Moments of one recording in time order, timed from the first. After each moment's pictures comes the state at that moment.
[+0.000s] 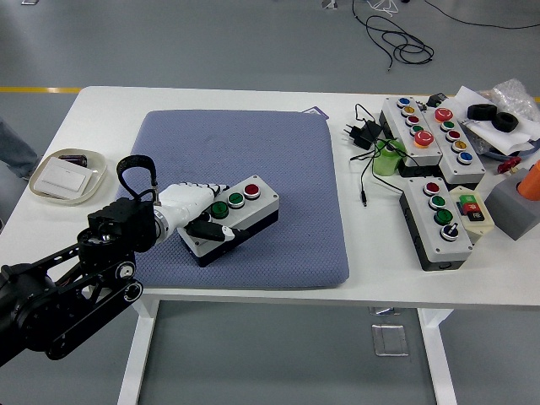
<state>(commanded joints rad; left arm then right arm) -0.61 0.29 -0.74 -1.36 2.00 -0.28 0.49 0.10 -0.12 0.94 0.18 -1.24 -0.10 -0.34</state>
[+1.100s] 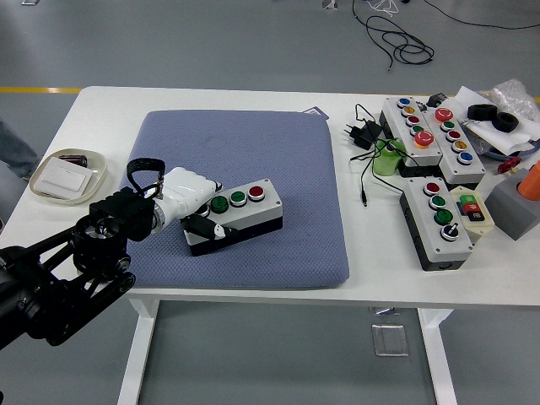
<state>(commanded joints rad) -0.66 0.32 -0.72 -1.23 2.27 -0.21 0.17 0.11 -0.12 0.93 0.18 -1.22 -0.11 -0.34</state>
